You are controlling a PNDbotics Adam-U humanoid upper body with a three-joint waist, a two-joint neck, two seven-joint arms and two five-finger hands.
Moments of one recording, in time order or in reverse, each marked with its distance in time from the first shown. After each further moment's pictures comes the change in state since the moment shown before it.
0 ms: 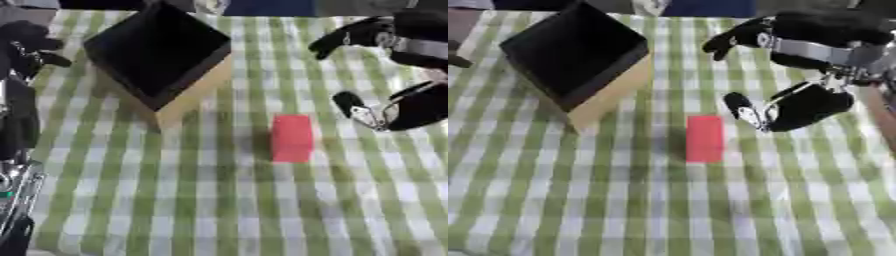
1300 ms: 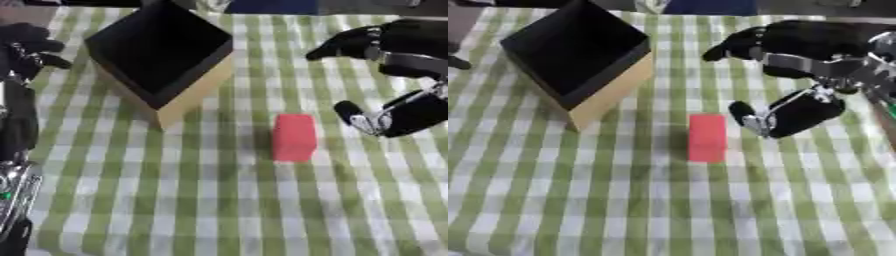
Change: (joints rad) left arm -0.004 0.000 -0.001 0.000 0.001 0.003 -0.010; right arm -0.023 -0.006 0.038 0.000 0.157 -0.040 0.085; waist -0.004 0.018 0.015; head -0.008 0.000
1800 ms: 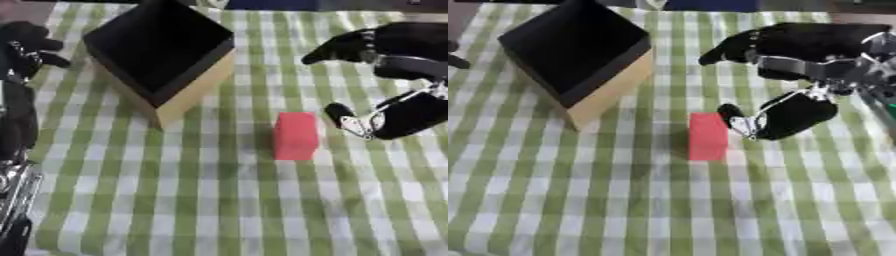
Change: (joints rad) left arm -0.005 0.000 0.000 0.000 -0.001 -0.001 -0.001; right arm -0.013 0.000 0.028 0.023 0.025 0.003 0.020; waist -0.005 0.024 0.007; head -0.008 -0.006
